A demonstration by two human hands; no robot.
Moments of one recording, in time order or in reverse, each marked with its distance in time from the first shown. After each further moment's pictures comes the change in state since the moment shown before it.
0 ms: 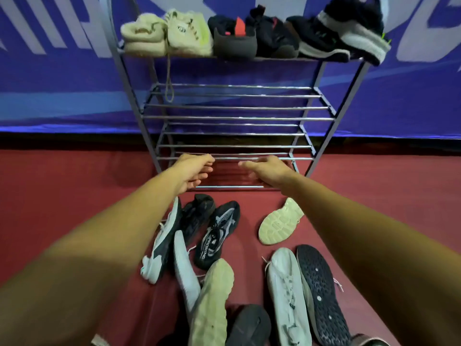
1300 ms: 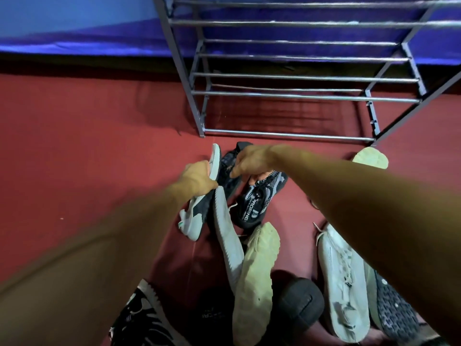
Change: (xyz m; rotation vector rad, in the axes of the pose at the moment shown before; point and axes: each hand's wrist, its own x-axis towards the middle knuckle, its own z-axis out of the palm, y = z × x) left_hand 0.060 -0.162 -0.062 0.897 -0.002 -0.110; right_hand 0.087 0.026 0.177 -0.564 -0.714 0.103
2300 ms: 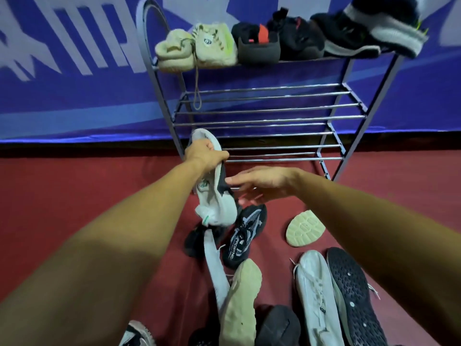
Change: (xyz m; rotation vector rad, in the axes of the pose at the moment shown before) left_hand -0.092 0.137 -0.129 -0.443 0.436 0.147; right_hand -0.167 0.011 -0.053 0.543 -0.020 -0.258
